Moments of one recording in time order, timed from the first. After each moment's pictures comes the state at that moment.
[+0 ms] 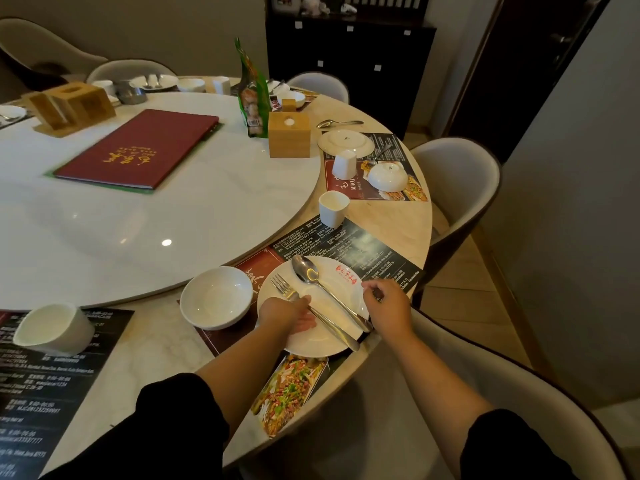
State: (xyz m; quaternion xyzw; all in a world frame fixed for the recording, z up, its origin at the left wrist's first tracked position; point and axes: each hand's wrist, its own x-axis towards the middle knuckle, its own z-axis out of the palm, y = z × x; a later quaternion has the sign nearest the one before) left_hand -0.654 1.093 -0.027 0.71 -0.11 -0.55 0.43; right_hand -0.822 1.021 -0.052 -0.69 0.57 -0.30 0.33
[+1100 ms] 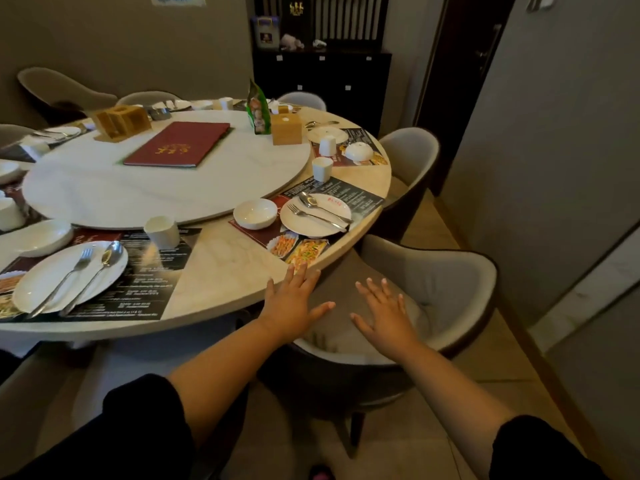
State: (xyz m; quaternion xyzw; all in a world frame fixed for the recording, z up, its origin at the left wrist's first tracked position) left_hand -0.737 1.413 0.027 0.72 -0.68 -0.13 0.03; right_hand -0.927 1.364 -0.022 -0.83 0.52 -0.08 0.18
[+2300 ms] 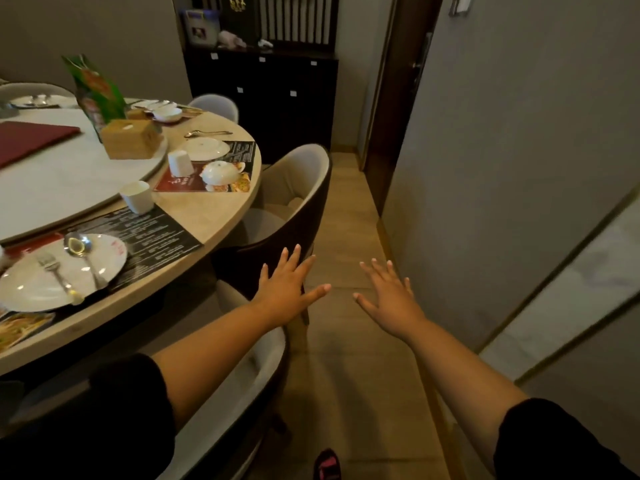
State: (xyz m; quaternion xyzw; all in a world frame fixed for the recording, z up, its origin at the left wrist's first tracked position) left_hand -1.122 1.020 0.020 0.73 -0.66 -0.16 0.10; right_hand -1.321 0.965 0.005 -0.83 0.54 -0.07 0.16
